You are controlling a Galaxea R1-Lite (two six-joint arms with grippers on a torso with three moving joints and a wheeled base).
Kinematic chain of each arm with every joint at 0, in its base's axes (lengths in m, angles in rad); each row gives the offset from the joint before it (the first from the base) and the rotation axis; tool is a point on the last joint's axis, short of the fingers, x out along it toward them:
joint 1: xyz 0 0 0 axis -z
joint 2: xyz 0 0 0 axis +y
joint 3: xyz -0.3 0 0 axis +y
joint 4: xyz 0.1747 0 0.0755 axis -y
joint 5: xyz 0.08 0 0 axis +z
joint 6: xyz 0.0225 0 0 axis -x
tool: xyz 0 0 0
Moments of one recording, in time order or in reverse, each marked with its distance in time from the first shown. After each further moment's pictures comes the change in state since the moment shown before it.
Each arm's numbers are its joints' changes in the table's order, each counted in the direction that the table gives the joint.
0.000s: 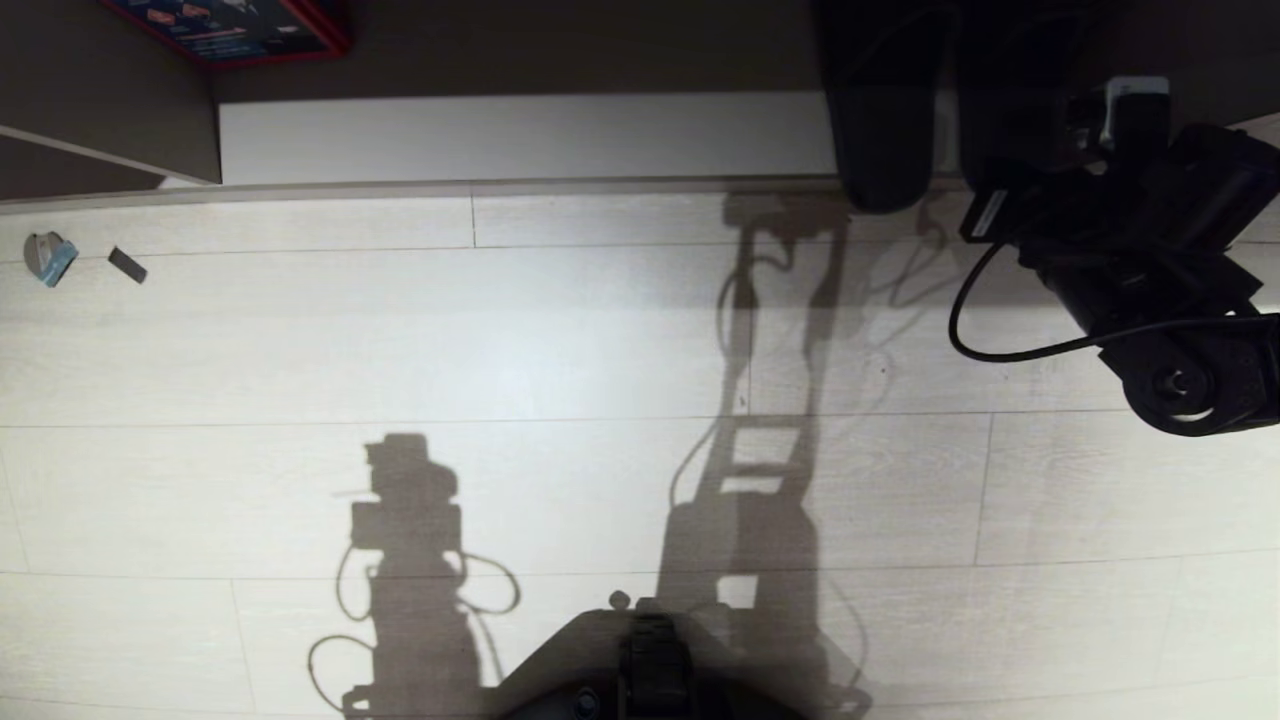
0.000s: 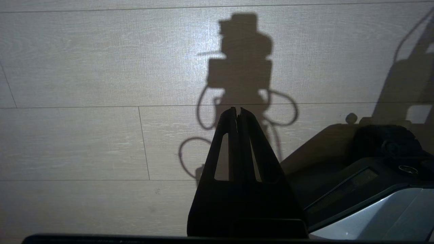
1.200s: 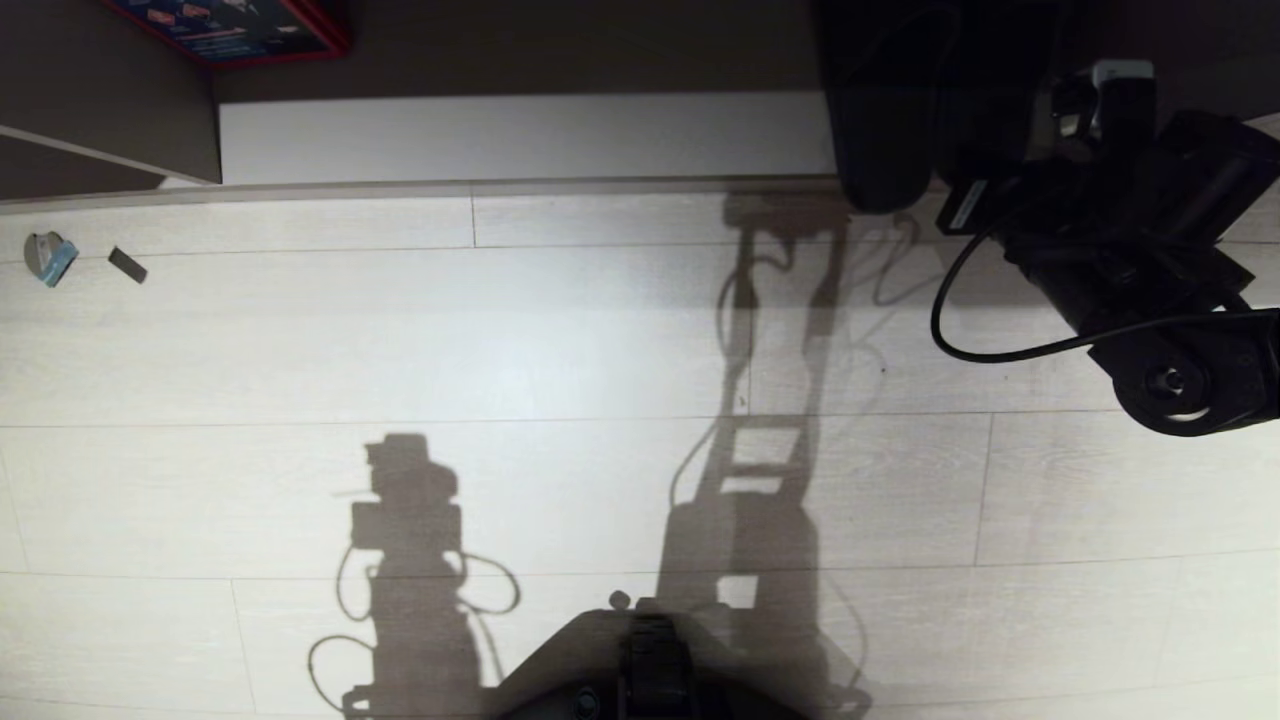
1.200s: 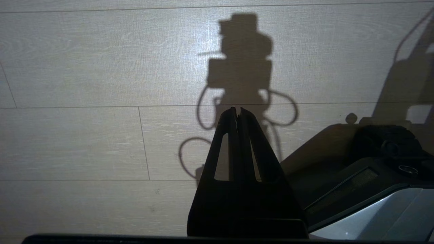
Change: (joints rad) left arm 0.000 0.000 0.000 0.000 0.000 0.000; right arm -0.053 -0.024 -0.005 -0.006 0.029 -0.012
